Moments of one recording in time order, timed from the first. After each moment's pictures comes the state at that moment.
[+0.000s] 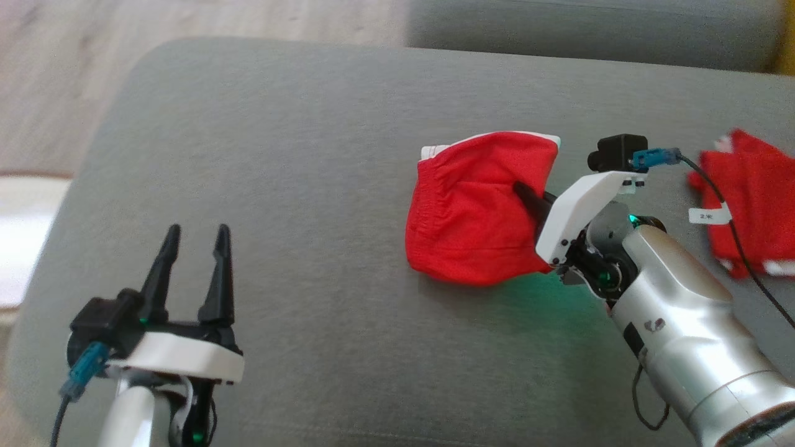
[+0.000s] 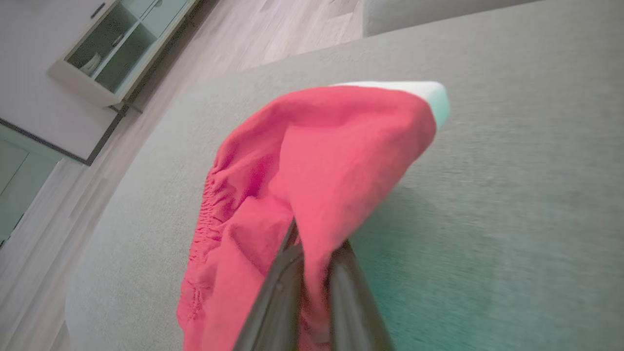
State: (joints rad) left arm -0.07 0.07 -0.04 0.15 -0.22 -0.13 -0.26; right arm -0.73 -0.15 0.58 0.92 0.88 0.13 0.25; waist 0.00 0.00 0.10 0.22
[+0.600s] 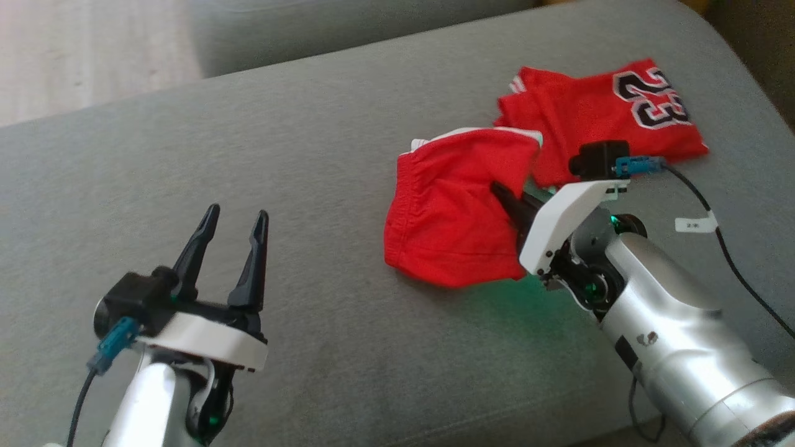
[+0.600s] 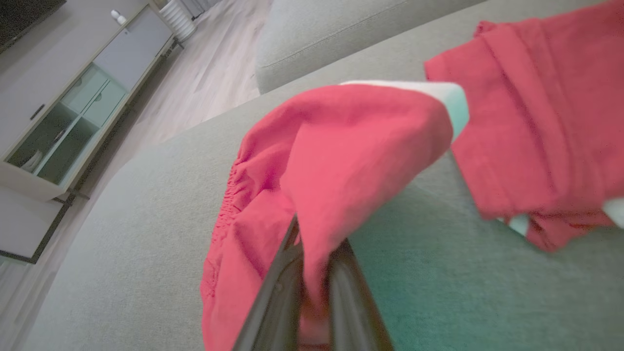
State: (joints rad) left arm -0.13 0.13 -0.18 0.17 -0.25 -0.13 -0.26; right arm -0.70 -0.18 0.69 0.80 0.95 0.13 0.19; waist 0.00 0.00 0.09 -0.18
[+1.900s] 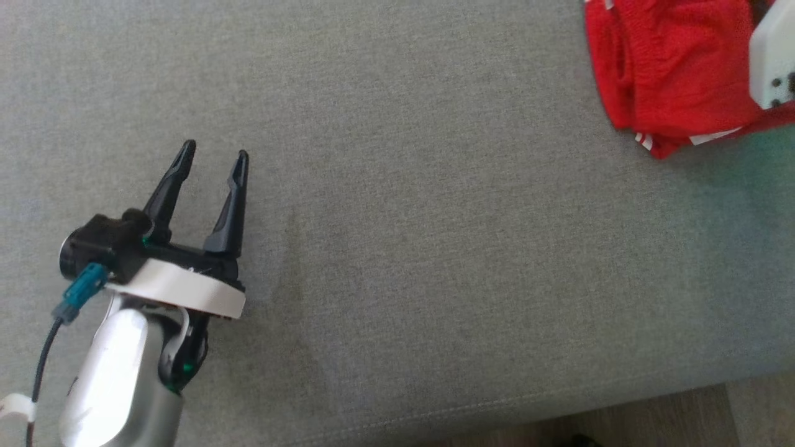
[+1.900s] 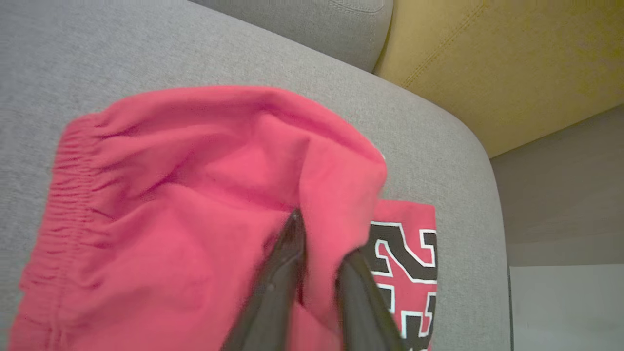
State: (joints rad) left arm -0.28 0.21 -0.22 0.18 -0.28 -0.13 -0.26; right arm -1.17 -0.60 0.86 0.88 0.61 0.13 0.34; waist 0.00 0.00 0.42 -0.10
